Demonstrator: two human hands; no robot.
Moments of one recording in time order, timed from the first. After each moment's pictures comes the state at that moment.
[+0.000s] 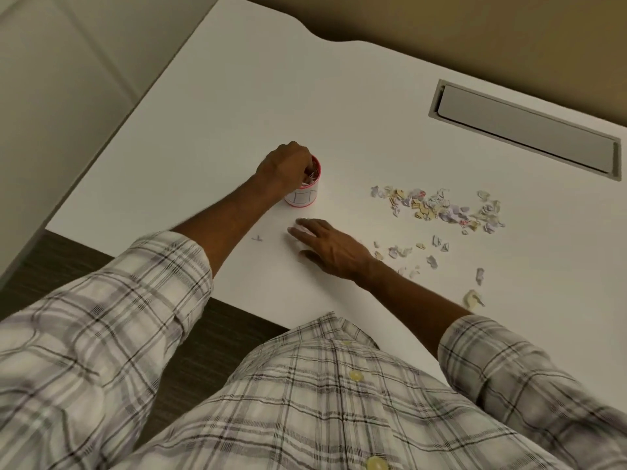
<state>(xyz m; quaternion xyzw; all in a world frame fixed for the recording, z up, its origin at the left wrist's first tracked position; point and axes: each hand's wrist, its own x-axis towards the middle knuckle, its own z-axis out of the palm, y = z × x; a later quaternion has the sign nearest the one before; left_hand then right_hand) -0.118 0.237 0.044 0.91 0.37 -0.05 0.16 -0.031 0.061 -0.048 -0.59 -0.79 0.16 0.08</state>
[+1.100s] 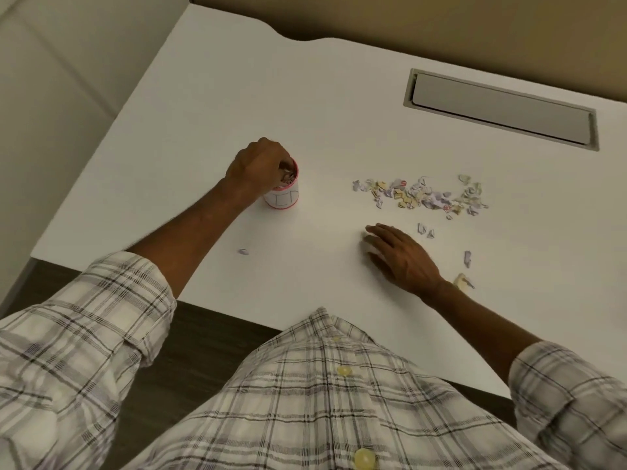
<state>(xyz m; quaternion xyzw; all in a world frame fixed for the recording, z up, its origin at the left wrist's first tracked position) -0.119 0.242 0.051 0.93 0.34 -0.01 0.14 0.074 -0.056 -0.056 -0.70 -0.70 0.06 0.09</state>
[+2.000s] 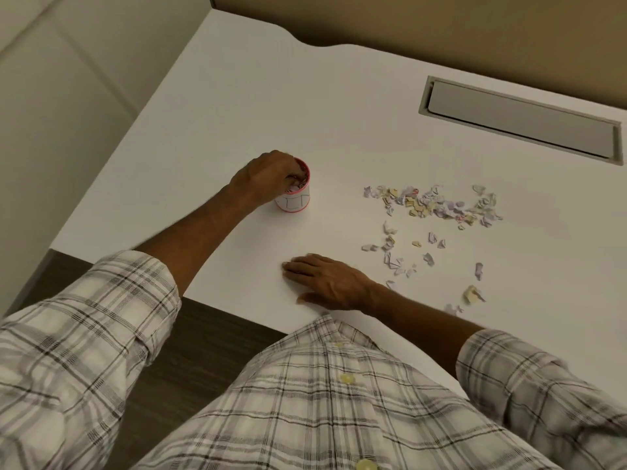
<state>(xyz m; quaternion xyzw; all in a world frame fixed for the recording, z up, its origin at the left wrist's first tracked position) -0.136 0.241 0.053 0.95 0.28 -0.04 0.16 -0.039 0.018 -0.069 -0.50 -0.85 0.18 0.05</state>
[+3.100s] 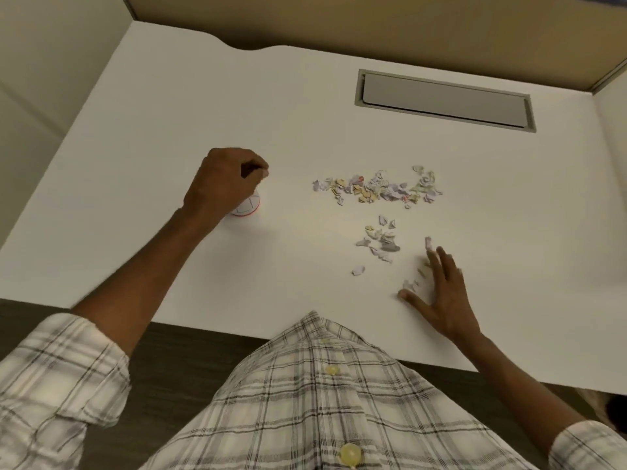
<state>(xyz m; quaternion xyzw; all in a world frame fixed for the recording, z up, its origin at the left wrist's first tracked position) -0.120 0.193 0.079 0.87 0.34 0.16 0.31 0.097 -0.223 -0.066 -0.89 -0.40 0.14 0.15</state>
